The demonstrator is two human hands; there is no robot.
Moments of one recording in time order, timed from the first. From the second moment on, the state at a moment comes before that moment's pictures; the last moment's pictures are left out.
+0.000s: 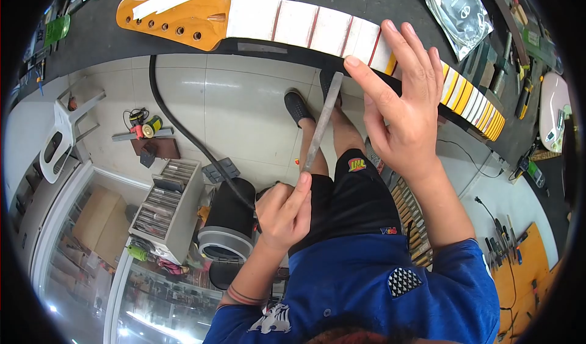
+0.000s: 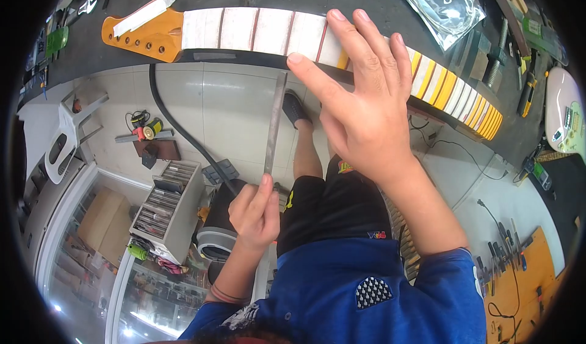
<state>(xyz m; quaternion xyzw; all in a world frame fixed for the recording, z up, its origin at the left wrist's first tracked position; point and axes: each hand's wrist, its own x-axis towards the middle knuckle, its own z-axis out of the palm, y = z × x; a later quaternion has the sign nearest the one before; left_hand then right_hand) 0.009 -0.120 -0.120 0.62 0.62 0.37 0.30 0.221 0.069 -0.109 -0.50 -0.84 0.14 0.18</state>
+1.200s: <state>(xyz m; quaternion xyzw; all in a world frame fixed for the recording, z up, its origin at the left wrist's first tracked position) 0.019 -0.075 -0.113 0.61 0.64 0.35 0.32 0.222 0.069 -0.114 -0.49 -0.84 0.13 0.19</state>
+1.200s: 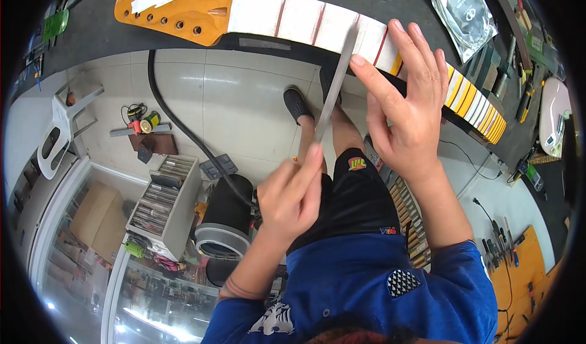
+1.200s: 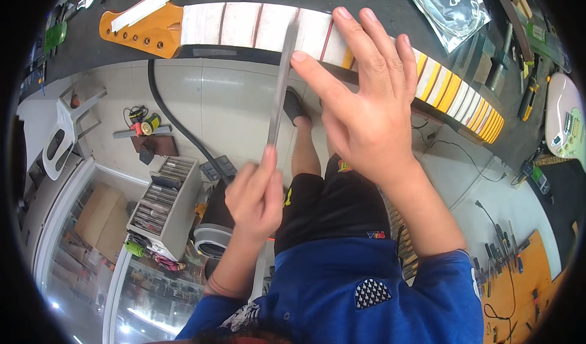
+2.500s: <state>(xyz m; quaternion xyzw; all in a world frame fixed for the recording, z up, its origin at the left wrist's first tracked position) 0.029 -0.024 -0.104 0.63 0.64 0.33 0.29 0.222 0.071 -0.107 -0.50 -0.84 0.14 0.17</state>
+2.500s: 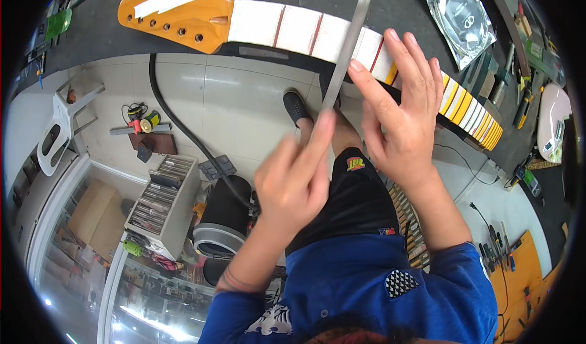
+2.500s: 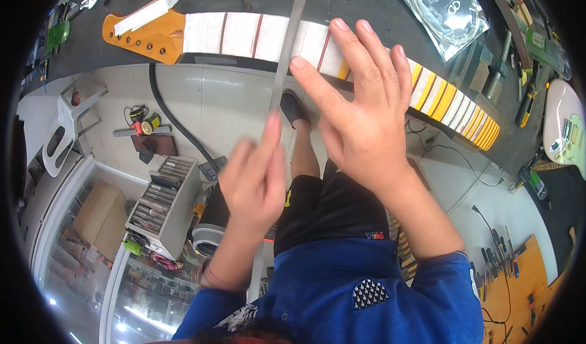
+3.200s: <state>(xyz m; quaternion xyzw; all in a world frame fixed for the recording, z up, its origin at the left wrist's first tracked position) 0.031 -0.020 -0.088 0.60 0.66 0.33 0.32 0.222 0.070 -0.109 -0.51 -0.83 0.16 0.18</state>
